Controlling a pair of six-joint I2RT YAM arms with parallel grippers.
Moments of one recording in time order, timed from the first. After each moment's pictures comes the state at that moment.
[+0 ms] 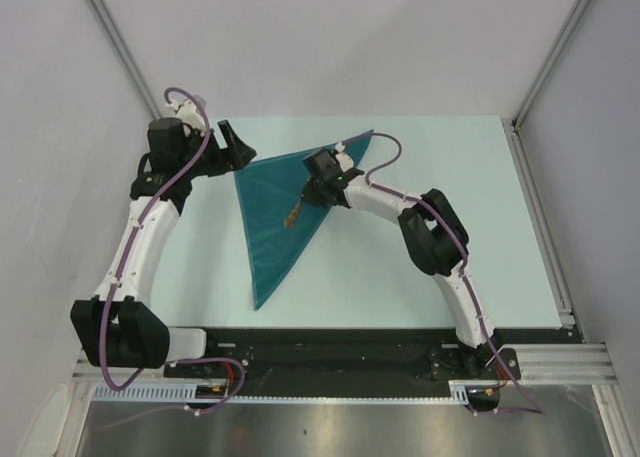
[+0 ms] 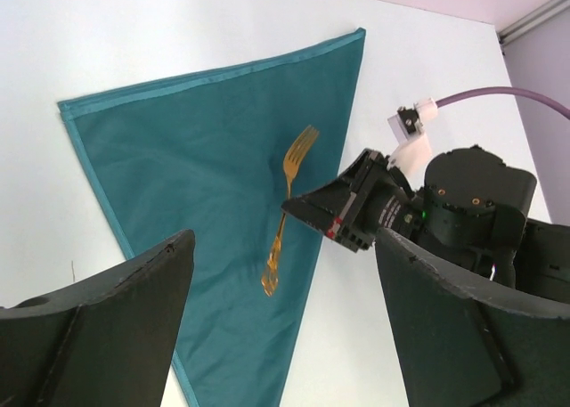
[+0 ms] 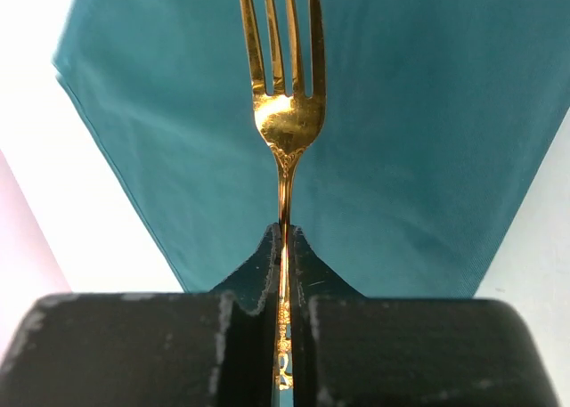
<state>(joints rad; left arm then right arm) -0.03 1.31 1.25 -0.38 0.36 -0.33 0.73 2.27 1.79 -0.33 0.14 1.17</state>
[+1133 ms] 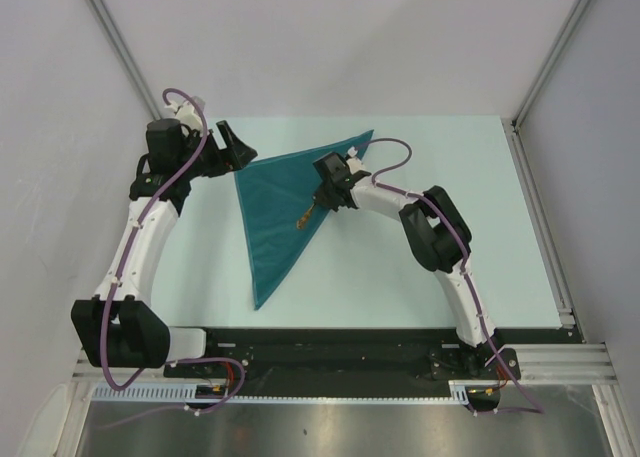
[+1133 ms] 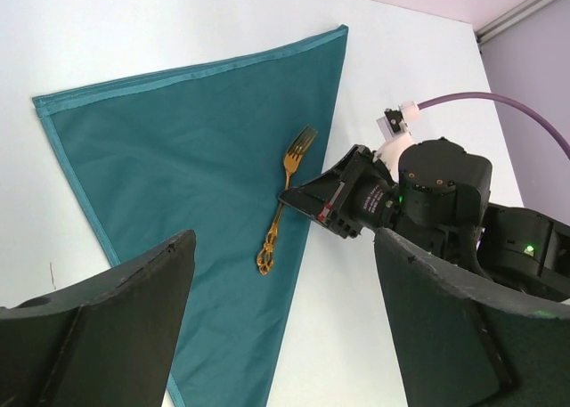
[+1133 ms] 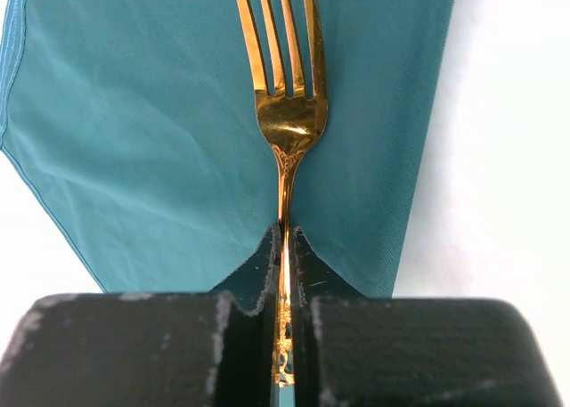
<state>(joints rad) -0.01 1.31 1.24 -0.36 0.42 -0.37 0.68 2.29 1.73 -0.32 0.19 1.18</state>
